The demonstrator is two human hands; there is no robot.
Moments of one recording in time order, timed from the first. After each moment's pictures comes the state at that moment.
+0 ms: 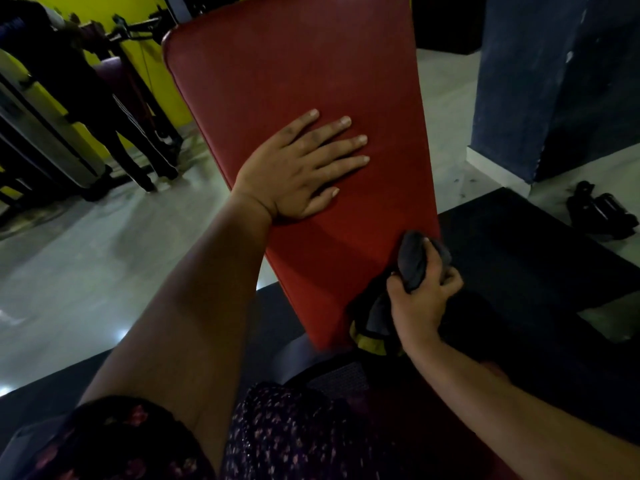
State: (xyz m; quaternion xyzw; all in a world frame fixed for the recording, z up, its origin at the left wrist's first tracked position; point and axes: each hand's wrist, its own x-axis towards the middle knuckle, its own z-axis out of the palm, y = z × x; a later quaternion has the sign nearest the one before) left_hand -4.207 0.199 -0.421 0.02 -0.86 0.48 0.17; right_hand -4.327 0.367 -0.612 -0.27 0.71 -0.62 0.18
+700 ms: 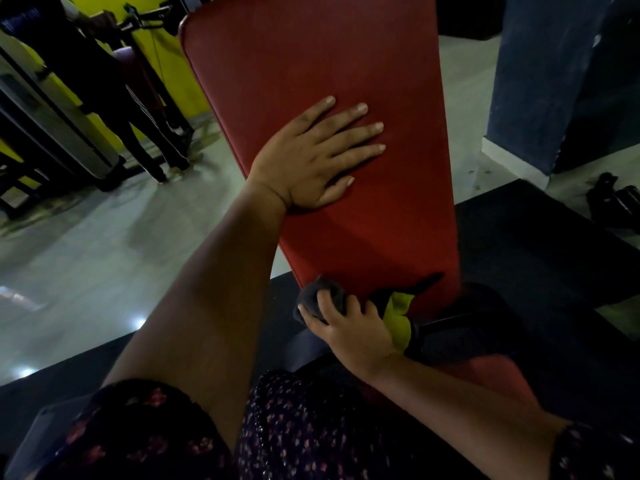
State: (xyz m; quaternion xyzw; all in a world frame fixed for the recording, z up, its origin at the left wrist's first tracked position) left_hand -4.207 0.202 -0.420 0.02 -0.86 0.47 0.18; right_hand -4.252 0.364 -0.659 -0.76 0.58 -0.21 -0.22
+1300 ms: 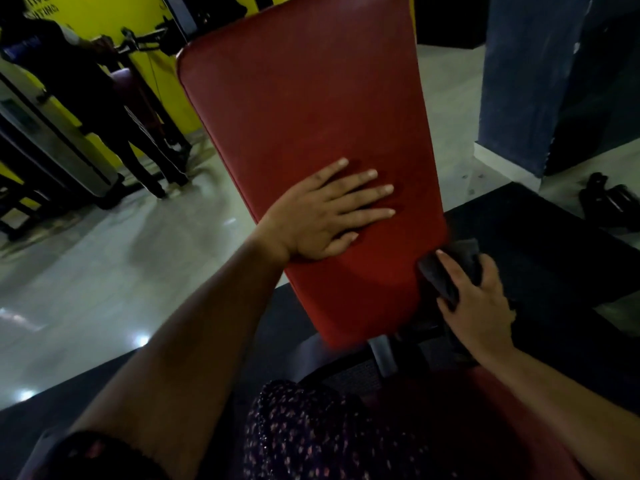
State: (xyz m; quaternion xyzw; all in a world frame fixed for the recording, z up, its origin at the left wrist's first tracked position) left_hand -4.205 0.230 -0.456 -0.03 -0.90 0.42 0.13; right_hand -4.403 0.393 -0.665 -0.52 0.77 -0.35 -0.06
